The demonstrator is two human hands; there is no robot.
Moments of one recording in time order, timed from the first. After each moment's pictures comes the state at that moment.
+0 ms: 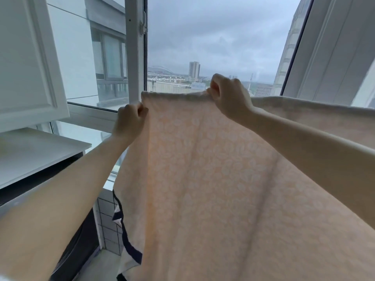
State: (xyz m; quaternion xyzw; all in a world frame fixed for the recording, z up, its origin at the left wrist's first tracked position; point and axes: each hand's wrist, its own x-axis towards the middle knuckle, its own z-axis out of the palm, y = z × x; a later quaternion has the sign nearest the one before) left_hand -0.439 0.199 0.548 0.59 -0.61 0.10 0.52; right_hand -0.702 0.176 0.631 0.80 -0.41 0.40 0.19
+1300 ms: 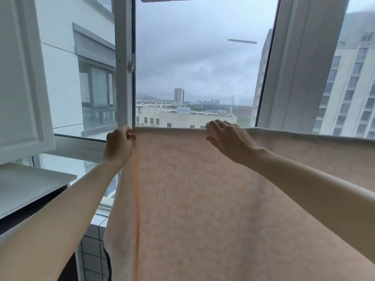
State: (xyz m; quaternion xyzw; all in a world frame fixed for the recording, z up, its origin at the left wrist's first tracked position) left_hand -0.441 0.206 0.573 0.58 -0.59 0.10 0.55; right_hand -0.754 0.215 0.618 0.82 -0.36 0.28 0.33
